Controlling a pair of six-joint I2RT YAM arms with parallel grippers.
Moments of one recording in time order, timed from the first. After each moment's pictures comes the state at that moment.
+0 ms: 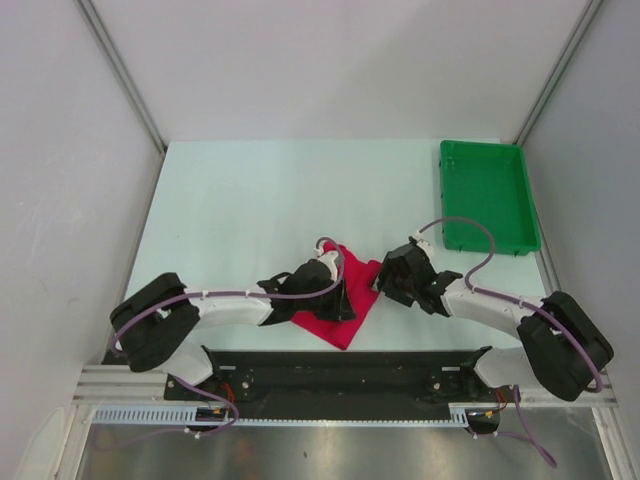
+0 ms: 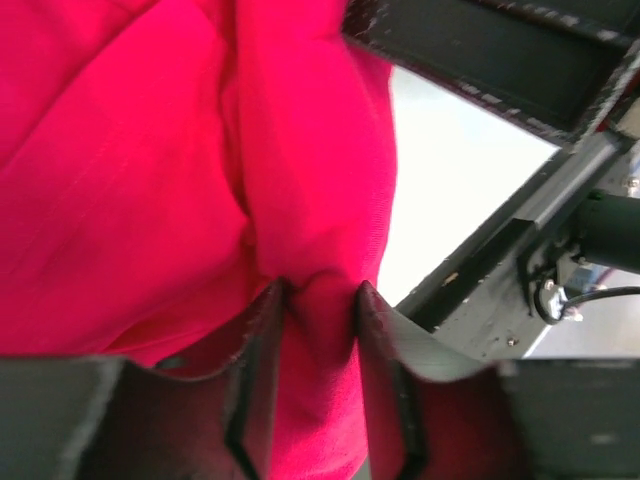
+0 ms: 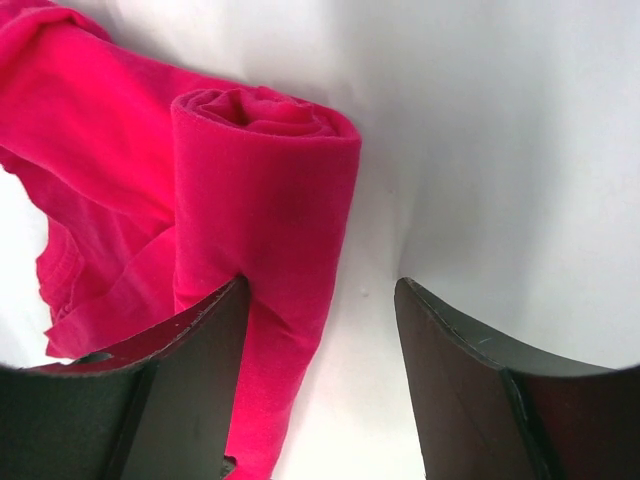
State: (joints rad) left arm -0.97 1.50 0.63 0.14 0.16 -0.81; right arm 0.67 1.31 0.56 -0.13 0.14 1.01
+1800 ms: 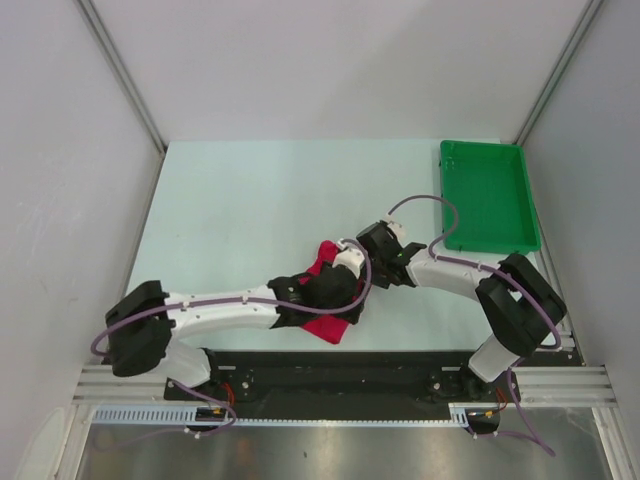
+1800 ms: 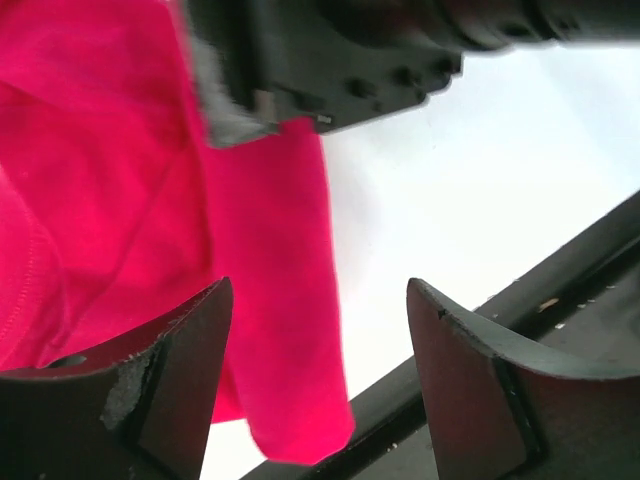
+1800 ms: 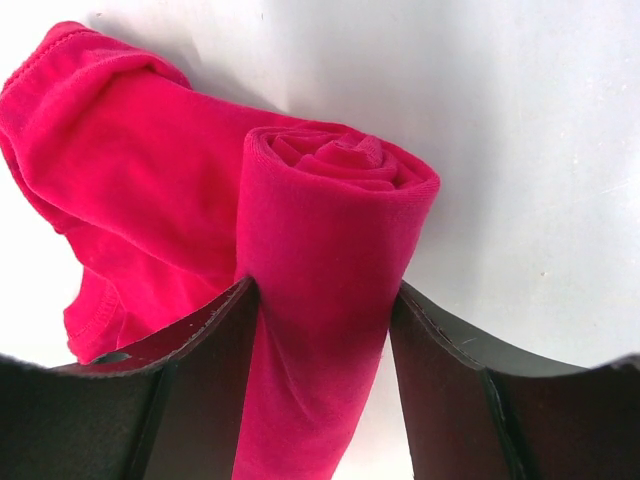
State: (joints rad) left arm -1.16 1.43 0.89 -0.25 -0.30 -0.53; right arm 0.73 1.61 0.89 -0.26 0.17 1.00
